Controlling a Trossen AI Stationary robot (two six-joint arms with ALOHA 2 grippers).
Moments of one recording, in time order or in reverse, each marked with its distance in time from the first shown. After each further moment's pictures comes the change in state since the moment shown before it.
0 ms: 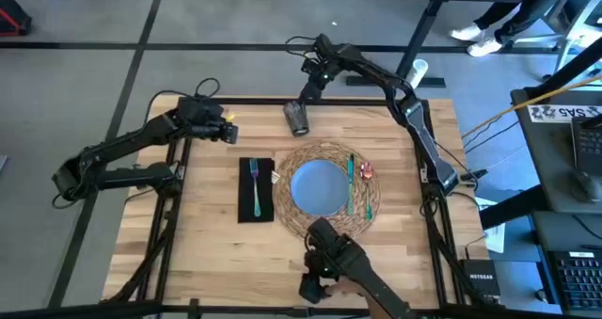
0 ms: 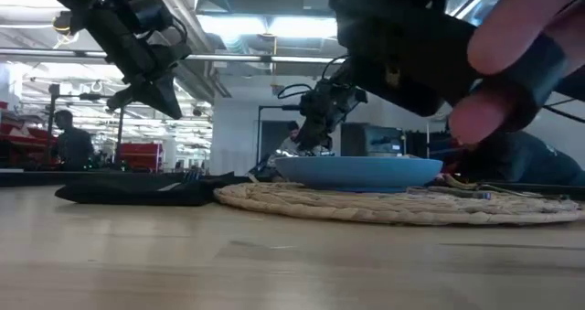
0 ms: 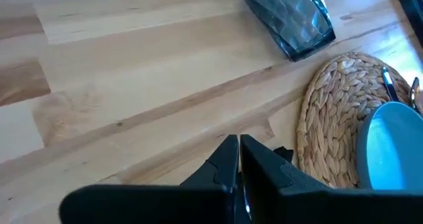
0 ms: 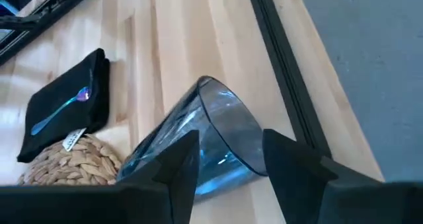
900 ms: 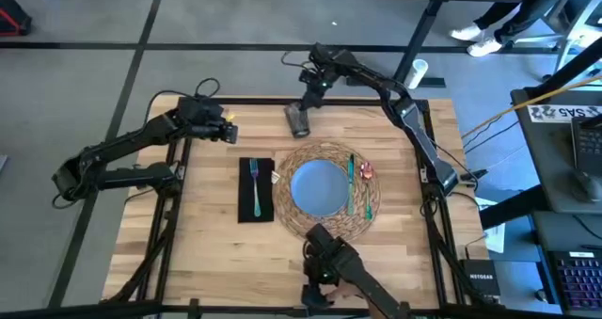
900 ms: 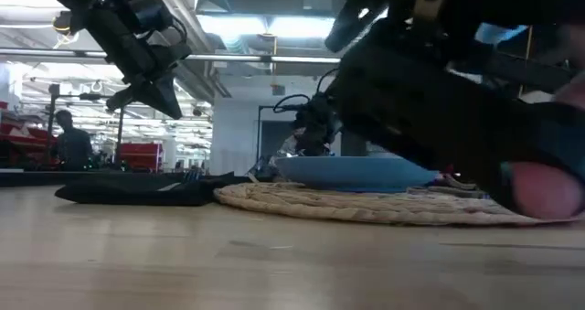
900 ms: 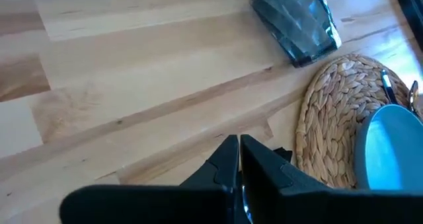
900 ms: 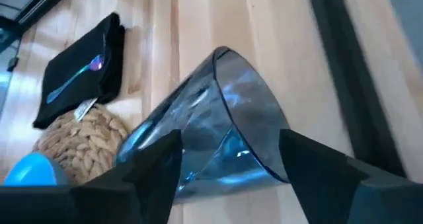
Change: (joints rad) left arm 0.000 0.000 0.000 0.000 0.000 -0.017; right arm 0.024 0.061 0.002 -0.106 -0.059 -0.129
